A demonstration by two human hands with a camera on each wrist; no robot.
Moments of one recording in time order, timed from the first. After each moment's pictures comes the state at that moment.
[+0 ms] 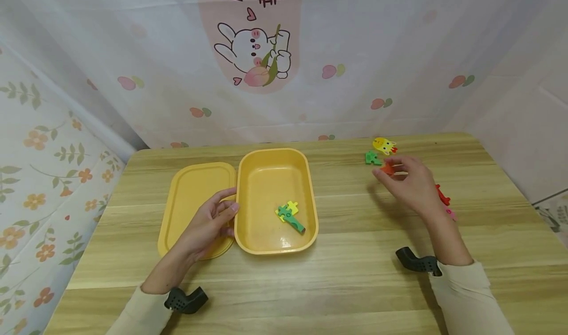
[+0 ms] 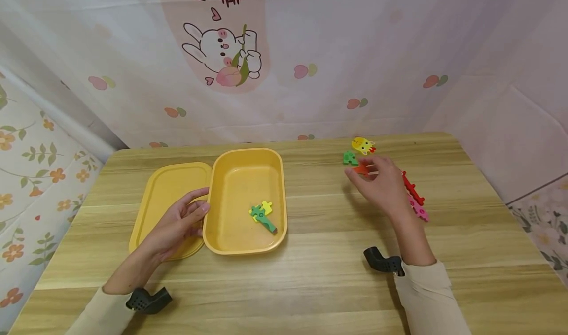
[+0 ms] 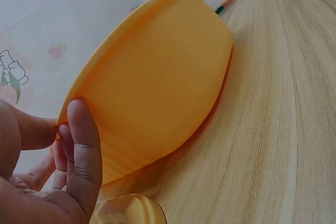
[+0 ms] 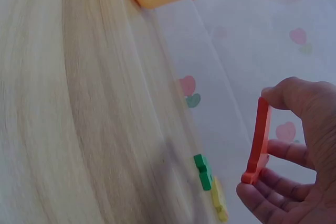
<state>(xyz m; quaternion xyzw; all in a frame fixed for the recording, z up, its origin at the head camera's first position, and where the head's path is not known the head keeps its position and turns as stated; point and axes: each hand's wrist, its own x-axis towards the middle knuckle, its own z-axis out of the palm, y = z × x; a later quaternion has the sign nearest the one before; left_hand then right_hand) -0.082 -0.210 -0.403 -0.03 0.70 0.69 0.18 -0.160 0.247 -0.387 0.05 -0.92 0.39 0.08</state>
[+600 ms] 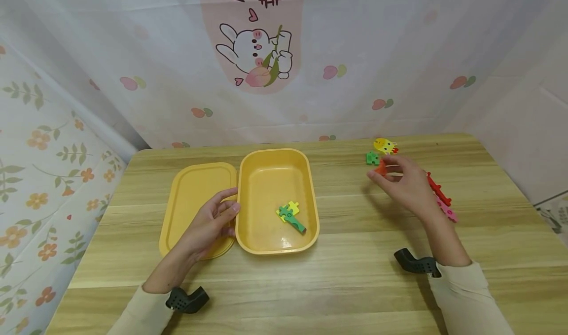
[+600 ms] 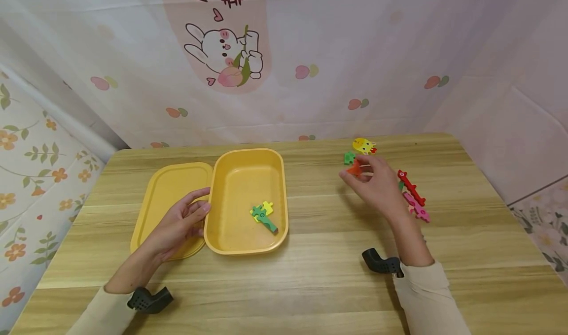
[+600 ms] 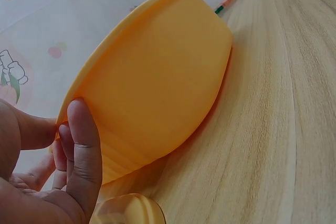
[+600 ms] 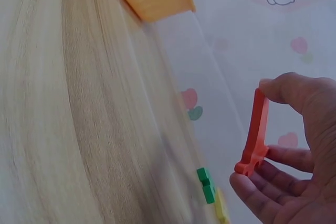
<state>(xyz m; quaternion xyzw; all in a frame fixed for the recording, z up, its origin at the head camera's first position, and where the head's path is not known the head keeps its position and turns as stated) -0.083 -0.210 -0.404 -0.03 0.70 0.69 0.18 -0.160 0.238 -0.384 0.05 -0.91 0.40 0.03</state>
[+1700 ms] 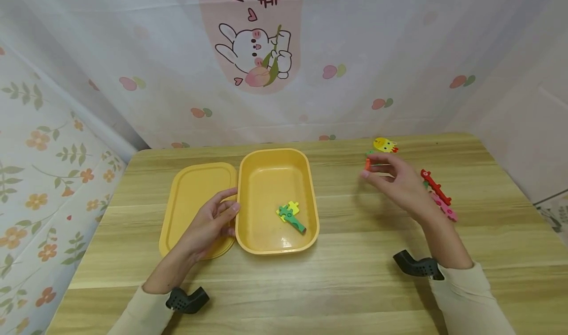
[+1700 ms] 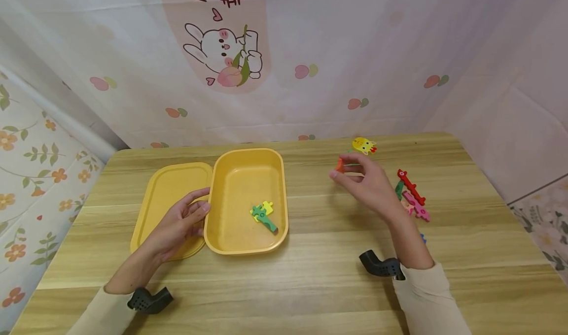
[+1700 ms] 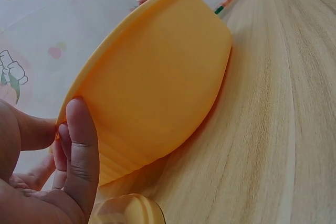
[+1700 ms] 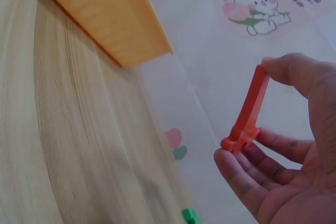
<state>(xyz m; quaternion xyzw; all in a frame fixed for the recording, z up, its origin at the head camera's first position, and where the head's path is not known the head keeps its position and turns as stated) -0.083 -0.210 -0.404 -0.03 0.70 0.69 0.18 -0.151 0.223 -0.367 0.09 -0.87 0.48 -0.04</state>
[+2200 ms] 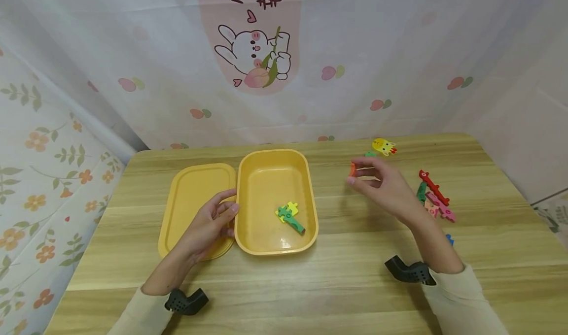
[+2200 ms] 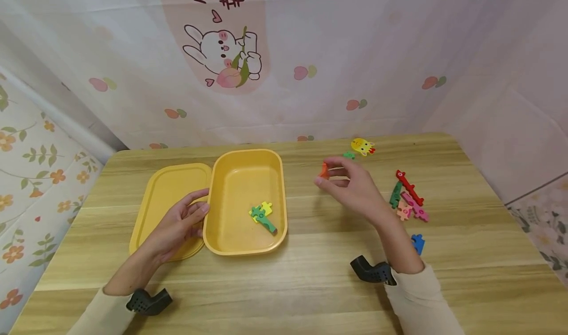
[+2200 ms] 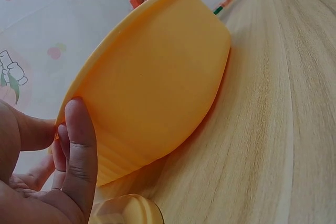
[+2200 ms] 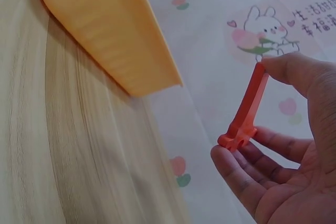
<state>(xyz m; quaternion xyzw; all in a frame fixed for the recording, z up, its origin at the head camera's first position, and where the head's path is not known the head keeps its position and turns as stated) -0.082 -0.209 -0.404 -0.03 0.70 0.69 0.18 -0.143 0.198 -0.362 0.12 -0.88 0.47 -0.04</state>
